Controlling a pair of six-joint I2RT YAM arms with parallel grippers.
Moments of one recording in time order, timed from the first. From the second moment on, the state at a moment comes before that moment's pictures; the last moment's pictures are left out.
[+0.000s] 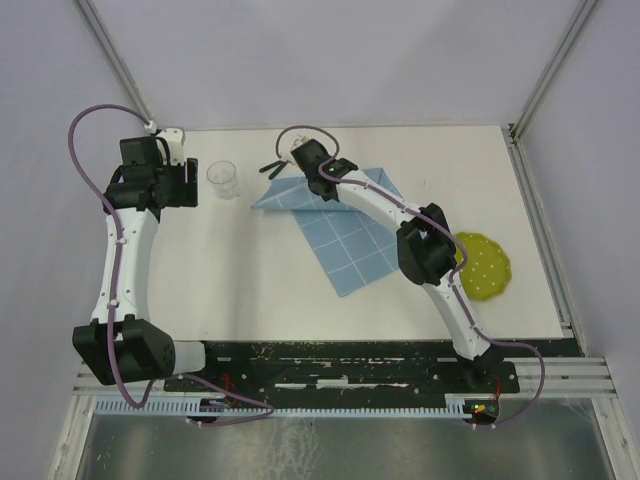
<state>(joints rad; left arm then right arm) 0.13 1.32 1.38 -0.78 0.03 0.20 0.73 2.38 2.16 -0.66 0.71 -0.53</state>
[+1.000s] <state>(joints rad) 0.13 1.33 1.35 -0.81 0.05 0.20 0.63 2.78 2.42 0.25 0.82 -0.98</state>
